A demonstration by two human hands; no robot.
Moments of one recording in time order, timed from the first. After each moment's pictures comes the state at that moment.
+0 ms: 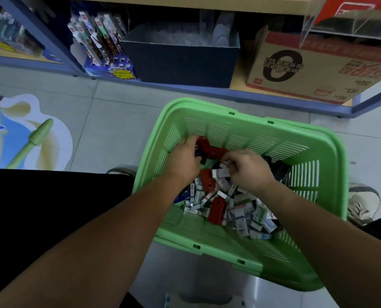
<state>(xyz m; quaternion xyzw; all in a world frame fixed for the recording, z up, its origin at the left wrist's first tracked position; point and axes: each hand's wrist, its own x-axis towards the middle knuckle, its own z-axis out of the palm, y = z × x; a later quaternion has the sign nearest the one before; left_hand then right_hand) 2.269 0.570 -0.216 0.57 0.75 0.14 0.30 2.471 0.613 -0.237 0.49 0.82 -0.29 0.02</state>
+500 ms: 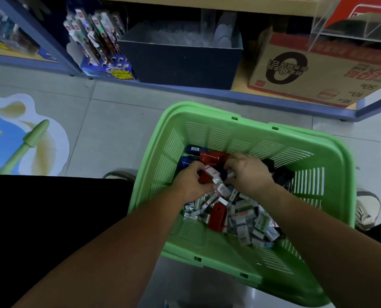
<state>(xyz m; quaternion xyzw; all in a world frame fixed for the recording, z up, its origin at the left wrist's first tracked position) 2.277 0.550 -0.256 0.42 0.72 0.10 0.54 2.461 0.626 -0.243 0.46 0.84 -0.24 0.16</state>
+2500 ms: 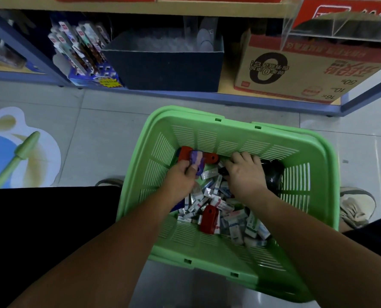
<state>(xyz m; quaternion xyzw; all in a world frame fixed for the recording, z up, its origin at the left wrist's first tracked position) 2.283 0.556 -0.253 0.35 0.74 0.22 0.52 2.475 0.610 -0.253 0.51 0.84 -0.10 0.17</state>
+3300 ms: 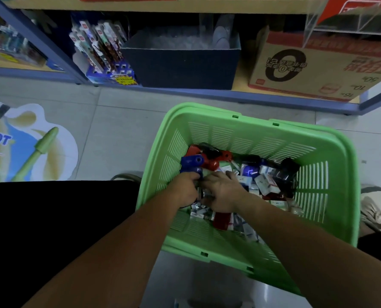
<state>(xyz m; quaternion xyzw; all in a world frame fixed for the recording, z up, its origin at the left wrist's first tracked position) 2.261 0.539 -0.231 0.41 0.74 -0.03 0.53 2.418 0.574 -0.266 0.35 0.85 -0.34 0.19</state>
